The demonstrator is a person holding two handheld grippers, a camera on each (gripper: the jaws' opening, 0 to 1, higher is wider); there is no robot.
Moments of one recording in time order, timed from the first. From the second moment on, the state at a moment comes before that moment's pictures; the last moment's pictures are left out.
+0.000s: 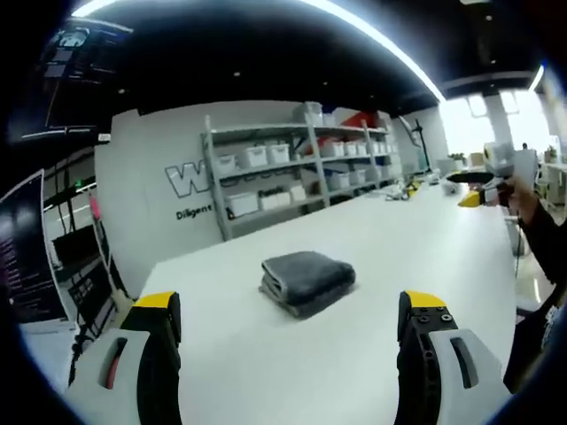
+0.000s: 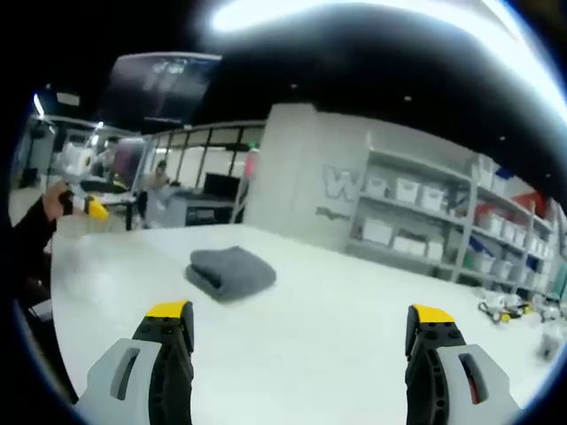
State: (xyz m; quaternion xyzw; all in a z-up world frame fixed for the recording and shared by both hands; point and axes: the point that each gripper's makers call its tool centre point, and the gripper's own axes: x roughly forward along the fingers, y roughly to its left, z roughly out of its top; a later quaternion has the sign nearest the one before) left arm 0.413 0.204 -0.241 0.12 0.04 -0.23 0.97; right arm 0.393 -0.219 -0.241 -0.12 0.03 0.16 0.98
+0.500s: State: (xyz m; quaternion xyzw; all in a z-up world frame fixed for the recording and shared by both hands) left arm 0.449 0.210 -0.214 0.13 0.04 -0.21 0.97; right arm 0.423 -0.217 -0.214 -0.14 0.03 0.16 0.98
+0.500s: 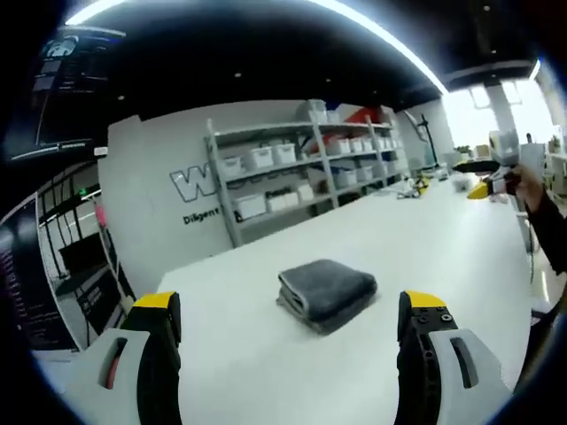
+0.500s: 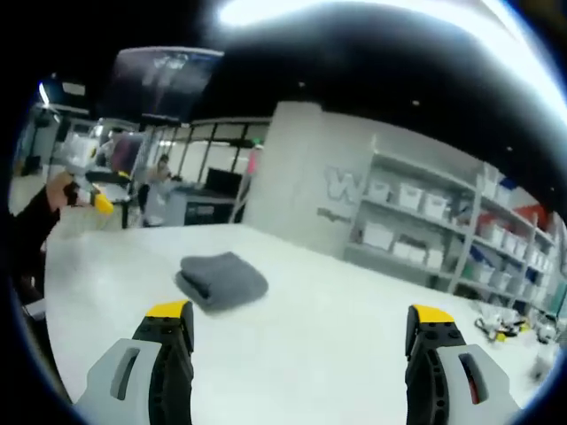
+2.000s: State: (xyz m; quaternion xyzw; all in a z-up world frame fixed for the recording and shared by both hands) left arm 0.528 0.192 -0.198 0.16 0.06 -0.24 0.96; right arm 0.506 -0.216 -0.197 -0.17 0.06 0.16 0.97
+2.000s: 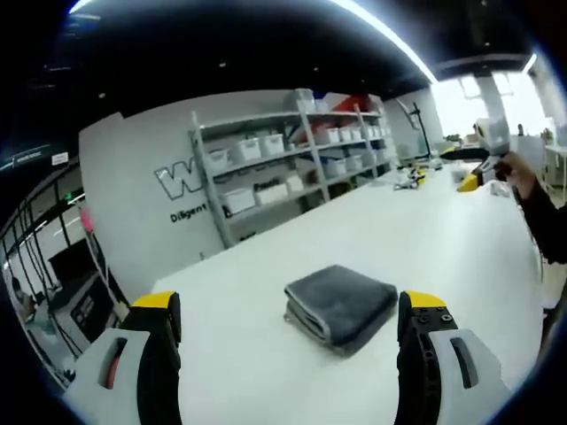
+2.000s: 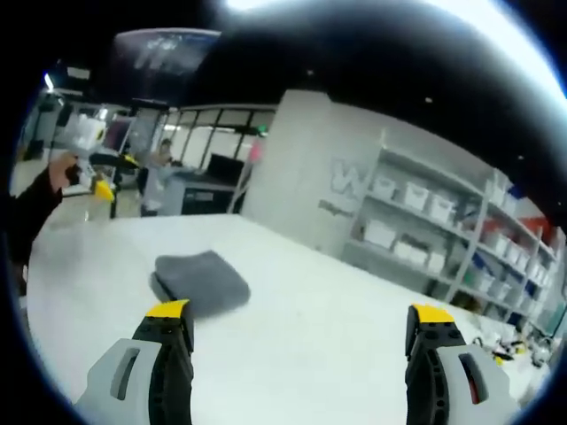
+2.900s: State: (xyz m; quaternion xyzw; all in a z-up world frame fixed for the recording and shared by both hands) left arm 0.586 0.205 -0.180 0.13 0.06 -0.23 0.96; right arm 0.557 -0.192 -0.180 -0.16 0.08 0.20 0.96
